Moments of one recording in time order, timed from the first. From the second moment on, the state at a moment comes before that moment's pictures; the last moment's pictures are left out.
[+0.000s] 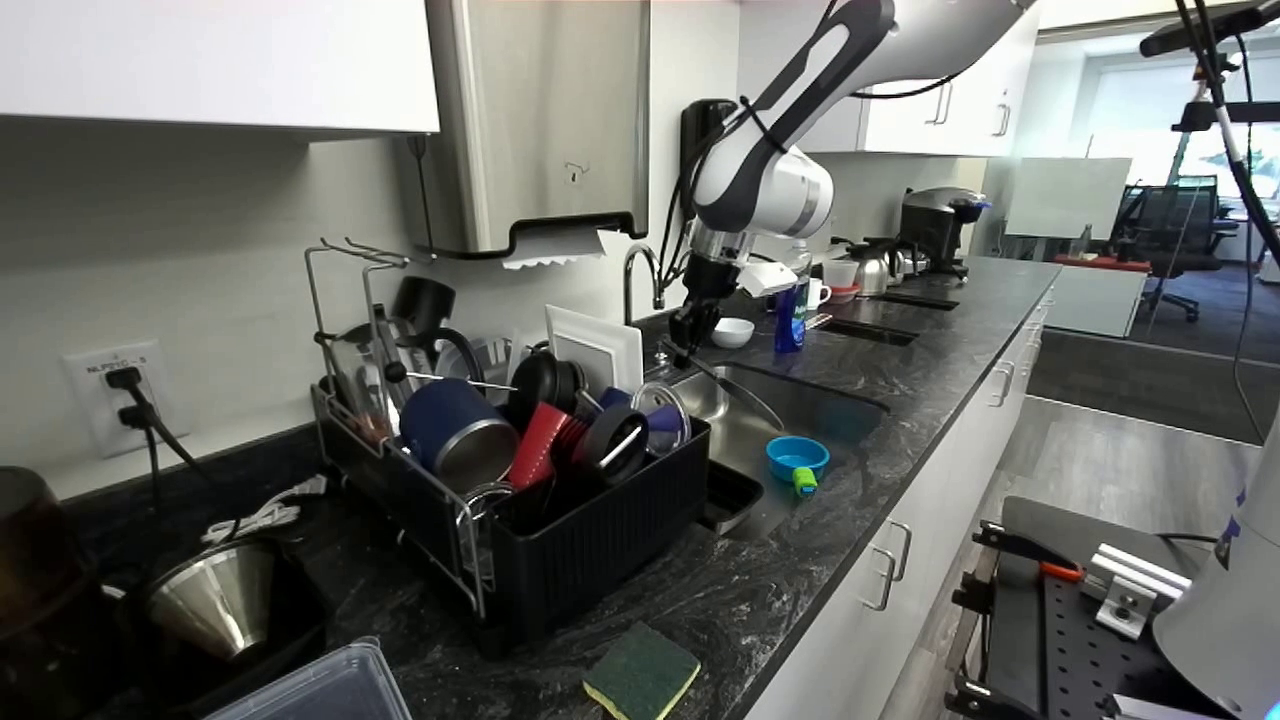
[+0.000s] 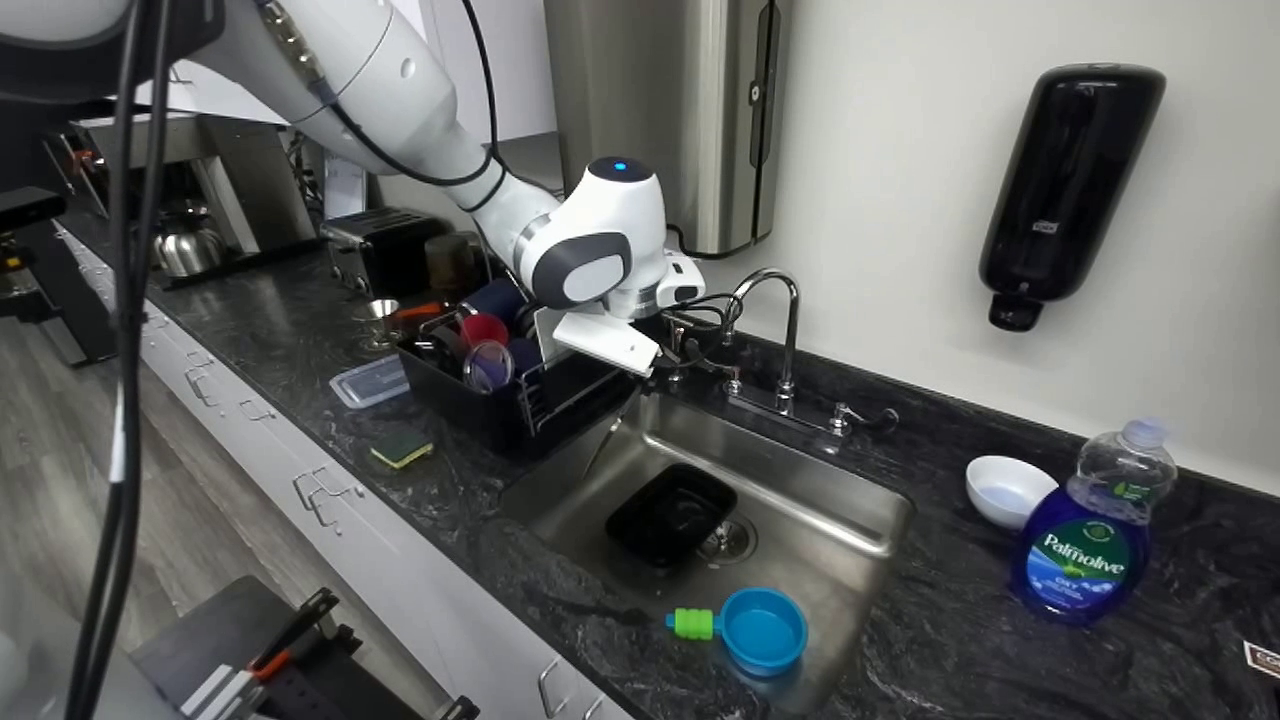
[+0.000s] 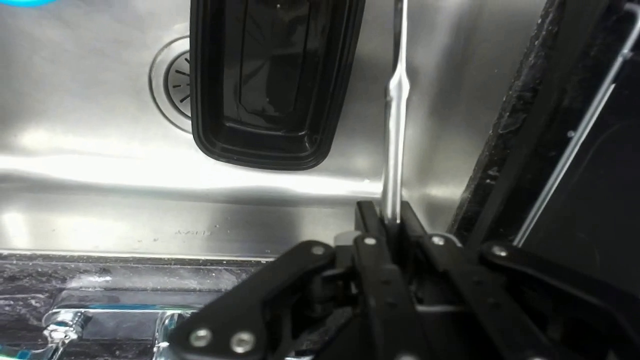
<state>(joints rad) -0.11 0.32 -0.06 -2.11 0.31 2.64 -0.45</state>
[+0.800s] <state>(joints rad) -0.12 0.35 -0.05 -2.19 0.21 2.64 -0.40</state>
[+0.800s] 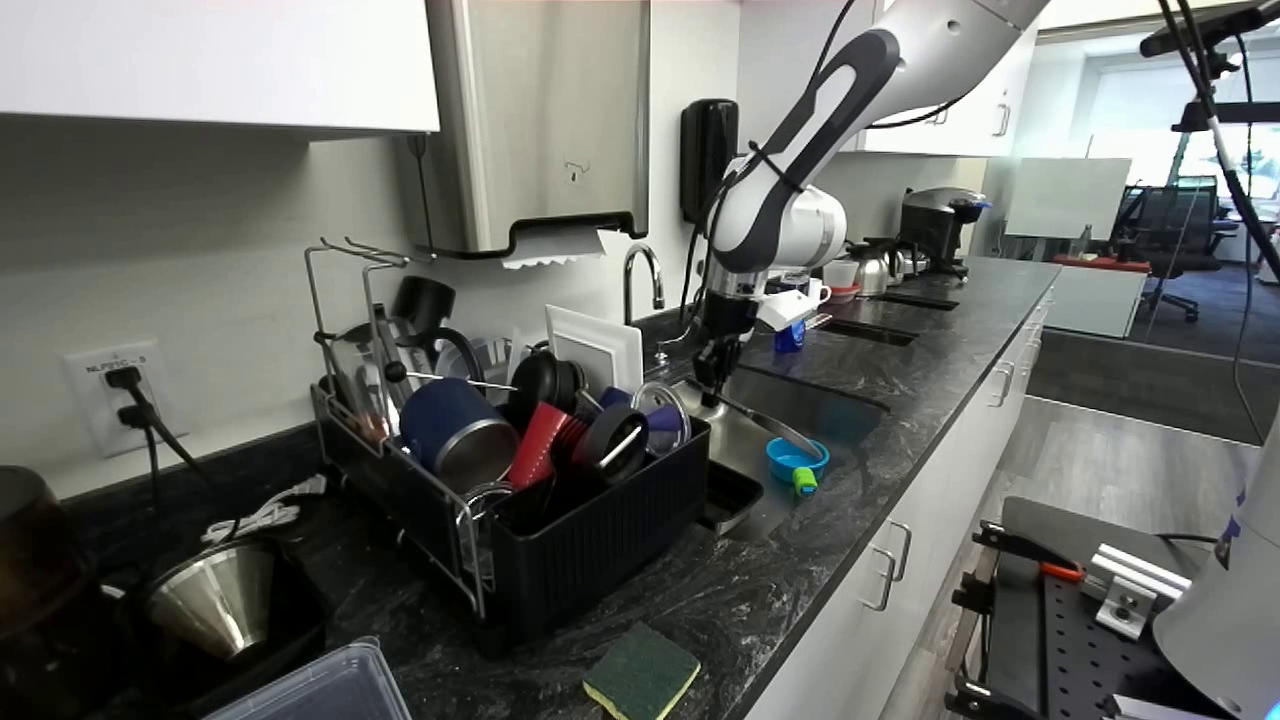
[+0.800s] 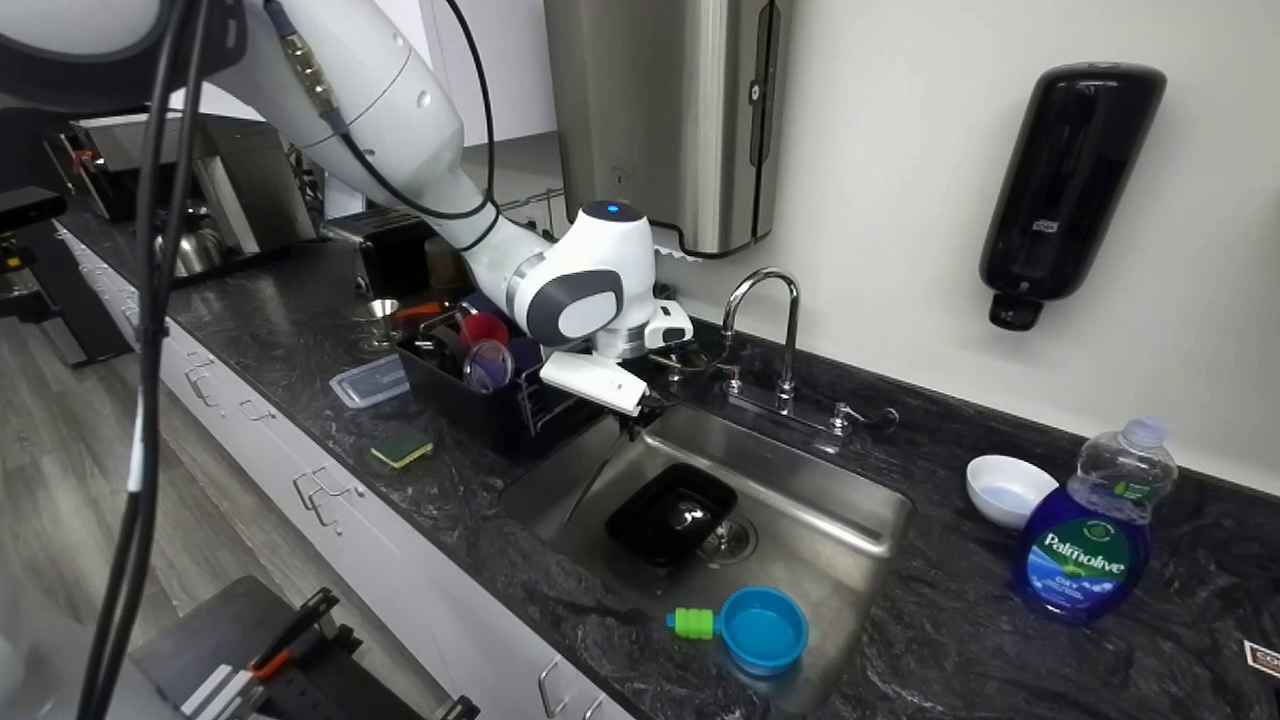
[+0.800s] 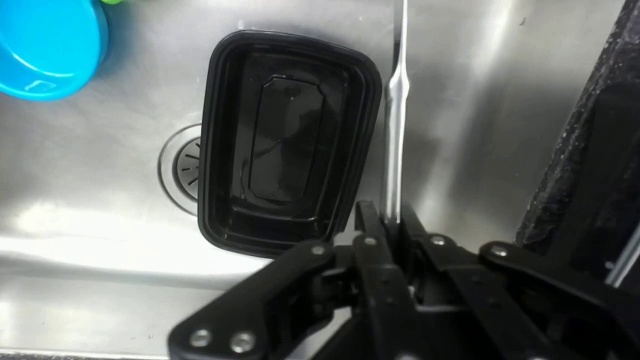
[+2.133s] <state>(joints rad) -0.18 0.57 0.02 -2.01 0.19 2.75 -0.40</state>
